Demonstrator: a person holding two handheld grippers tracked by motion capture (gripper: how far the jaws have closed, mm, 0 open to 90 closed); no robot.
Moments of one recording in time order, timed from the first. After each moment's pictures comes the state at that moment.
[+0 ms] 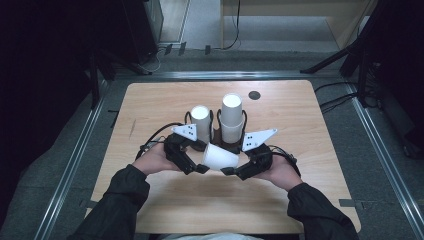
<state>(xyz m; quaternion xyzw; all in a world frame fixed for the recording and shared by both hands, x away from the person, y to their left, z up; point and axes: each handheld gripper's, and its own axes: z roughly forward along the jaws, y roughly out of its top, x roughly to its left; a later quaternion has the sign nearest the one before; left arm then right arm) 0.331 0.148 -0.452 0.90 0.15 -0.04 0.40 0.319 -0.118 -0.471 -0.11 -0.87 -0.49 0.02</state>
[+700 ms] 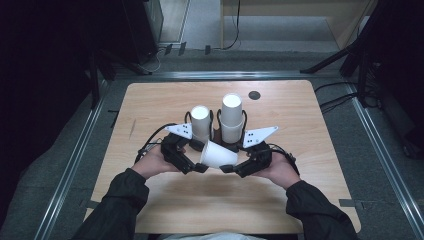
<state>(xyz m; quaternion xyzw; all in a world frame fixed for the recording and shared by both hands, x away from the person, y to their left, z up) 0.328 0.155 -0.457 0.88 0.18 -0.06 0.43 0.325 -0.117 -0.471 -0.11 -0.85 -0.51 0.04</state>
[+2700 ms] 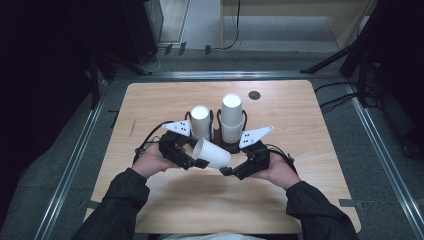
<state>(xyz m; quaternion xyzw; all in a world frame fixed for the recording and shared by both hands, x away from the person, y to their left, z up) 0.328 0.162 -0.445 0.88 0.19 -0.05 0.44 0.325 -0.112 -0.474 -0.14 -0.87 -0.47 0.04</state>
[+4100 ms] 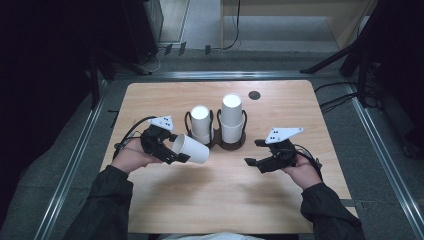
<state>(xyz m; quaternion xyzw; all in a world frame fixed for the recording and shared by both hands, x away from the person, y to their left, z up) 0.333 0.206 -0.437 0.90 0.24 -0.01 0.37 0.327 -0.177 -0.472 -0.24 -0.86 -0.44 -0.07</state>
